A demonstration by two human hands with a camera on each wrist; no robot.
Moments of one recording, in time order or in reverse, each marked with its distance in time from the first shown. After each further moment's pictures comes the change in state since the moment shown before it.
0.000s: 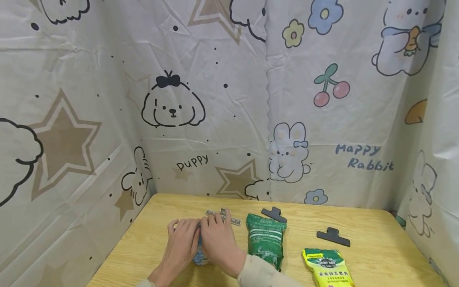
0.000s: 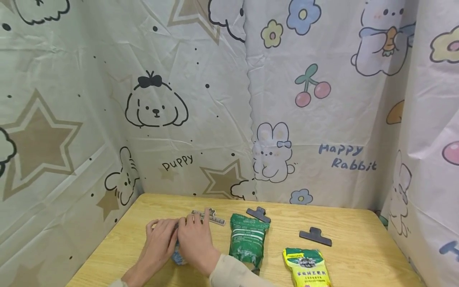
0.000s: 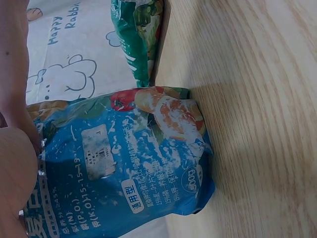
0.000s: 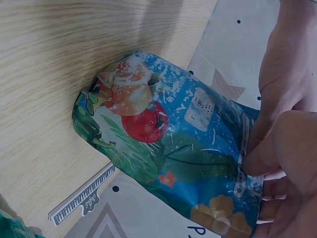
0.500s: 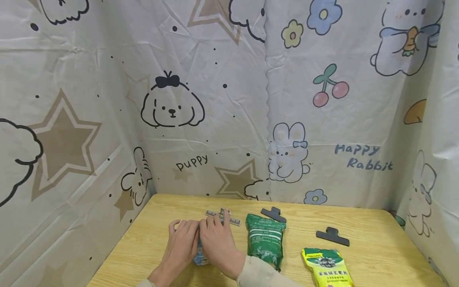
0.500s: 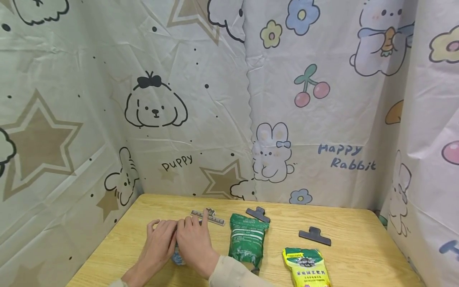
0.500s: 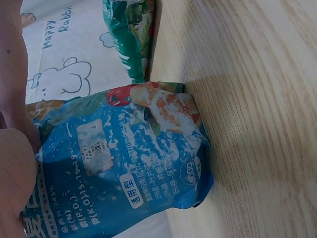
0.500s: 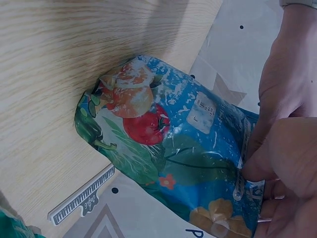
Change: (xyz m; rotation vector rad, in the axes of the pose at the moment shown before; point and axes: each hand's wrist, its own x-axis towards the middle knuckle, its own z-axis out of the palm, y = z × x) left_hand -0.001 -0.001 0.001 0.063 0.015 0.066; right_hand -0.003 -0.004 0.003 -0.064 -0.016 -0.006
